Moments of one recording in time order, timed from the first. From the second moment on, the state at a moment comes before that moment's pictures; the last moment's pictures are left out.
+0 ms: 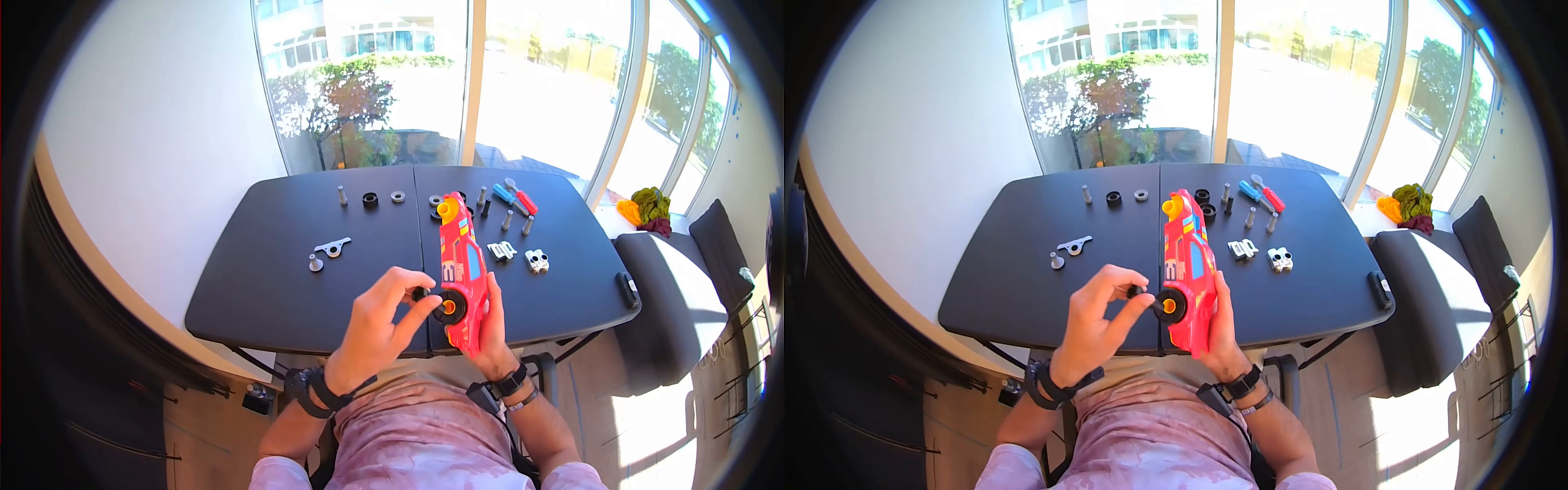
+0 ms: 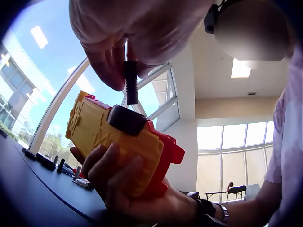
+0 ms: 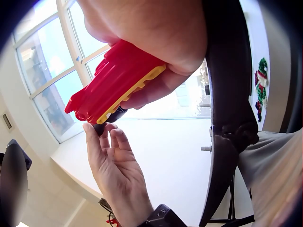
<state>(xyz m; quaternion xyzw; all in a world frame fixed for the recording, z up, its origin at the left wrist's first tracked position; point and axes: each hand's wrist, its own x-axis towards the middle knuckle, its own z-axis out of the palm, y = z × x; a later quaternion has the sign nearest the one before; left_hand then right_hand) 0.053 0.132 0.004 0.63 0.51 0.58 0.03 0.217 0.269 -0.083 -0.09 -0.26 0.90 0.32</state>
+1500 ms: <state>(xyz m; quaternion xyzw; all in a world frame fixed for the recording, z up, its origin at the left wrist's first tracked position) 0.048 0.129 0.001 0.66 0.55 0.51 -0.01 0.212 0.266 -0.082 -0.10 -0.28 0.89 0.35</state>
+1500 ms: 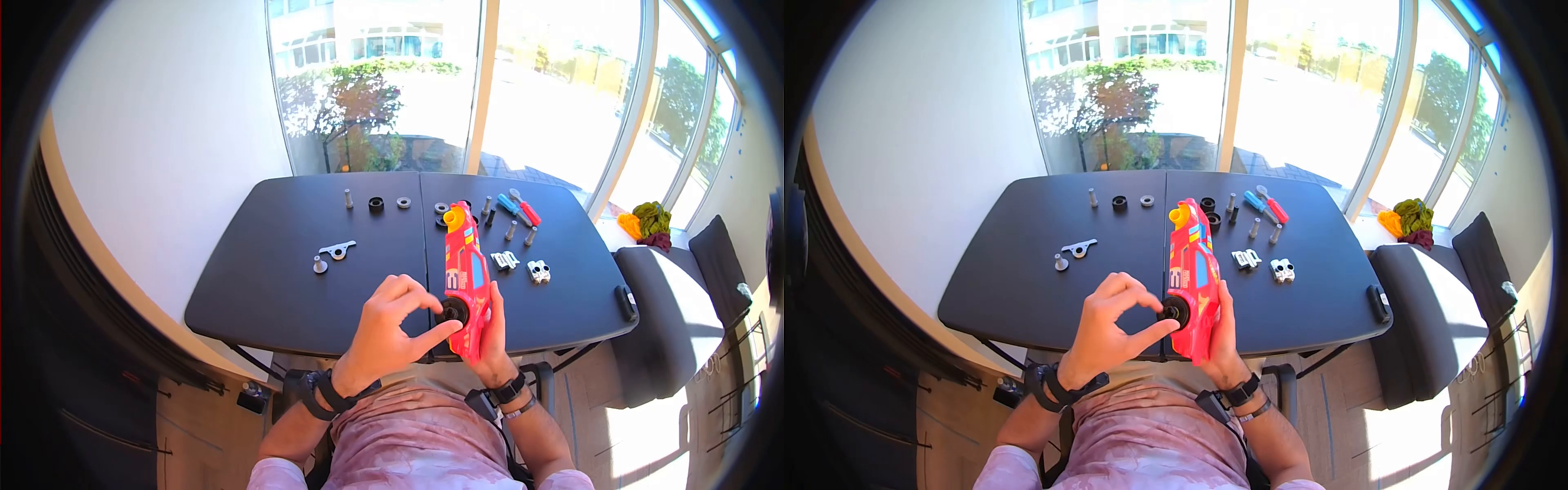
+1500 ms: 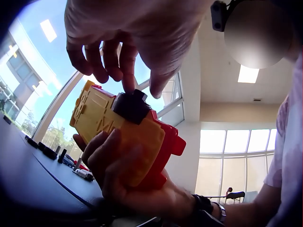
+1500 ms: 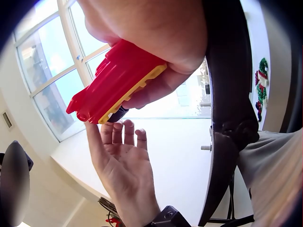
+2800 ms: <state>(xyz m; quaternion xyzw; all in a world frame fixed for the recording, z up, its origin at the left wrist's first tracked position) 0.050 0.141 -0.011 0.69 0.51 0.51 -0.08 0.214 0.268 -0.084 -0.08 -0.28 0.90 0.33</state>
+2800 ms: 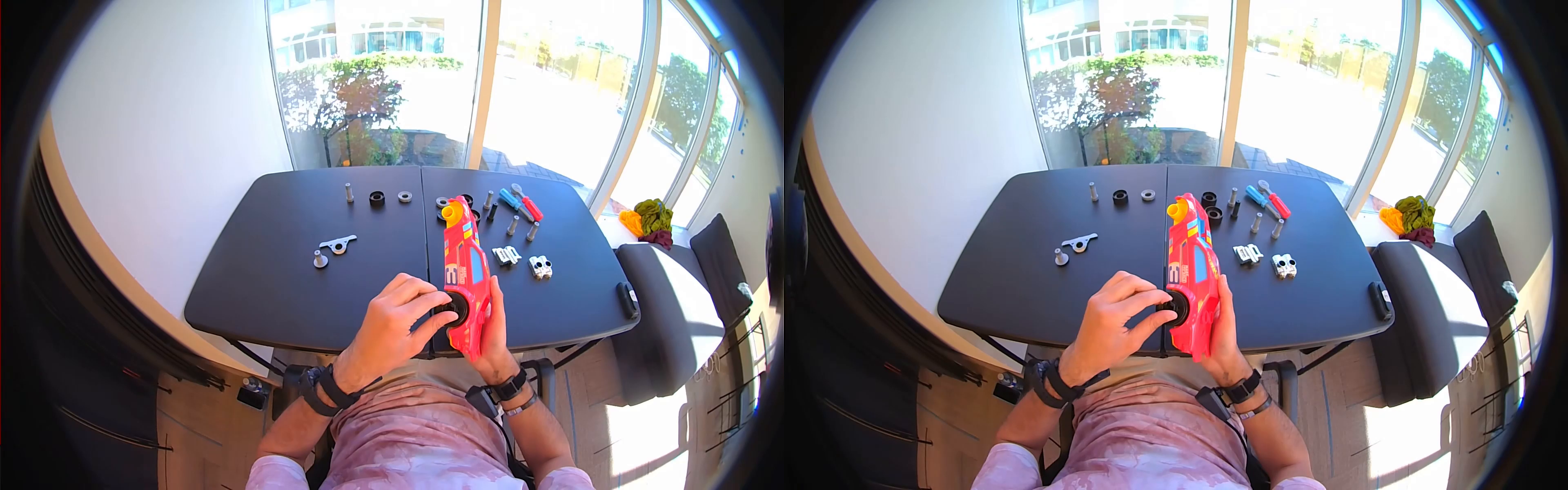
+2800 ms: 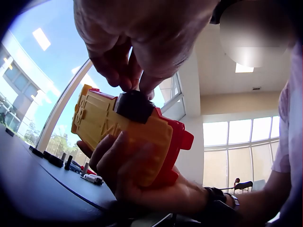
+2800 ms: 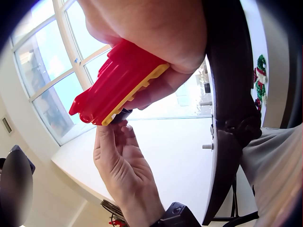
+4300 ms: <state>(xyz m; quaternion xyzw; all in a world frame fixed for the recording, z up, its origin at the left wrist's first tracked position) -0.050 0.239 0.028 0.58 0.43 0.66 0.21 0.205 0.268 -0.076 -0.09 -0.25 0.92 0.29</state>
